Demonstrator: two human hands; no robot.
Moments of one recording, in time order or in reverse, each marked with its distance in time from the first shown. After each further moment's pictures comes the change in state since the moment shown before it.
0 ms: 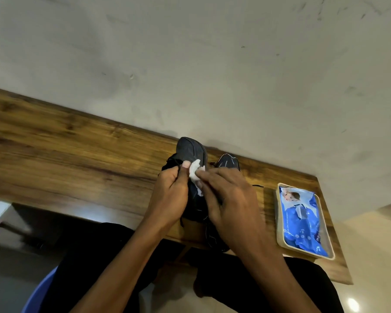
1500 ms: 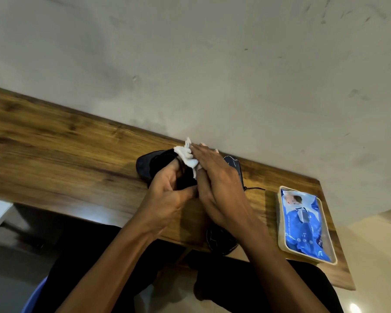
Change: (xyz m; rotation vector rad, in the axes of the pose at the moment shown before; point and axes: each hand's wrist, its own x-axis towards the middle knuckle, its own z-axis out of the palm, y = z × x) left_hand -0.002 -0.002 -0.018 -0.389 -0.272 0.040; right_hand 0.033 0.002 0.017 0.175 -0.145 0.044
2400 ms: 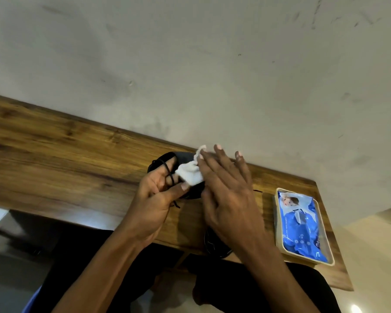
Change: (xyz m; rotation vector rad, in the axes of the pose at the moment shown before) left_hand -0.004 0.006 -0.004 -0.150 -0.005 0.023; right_hand -0.024 0.003 -0.012 -0.370 0.173 -0.187
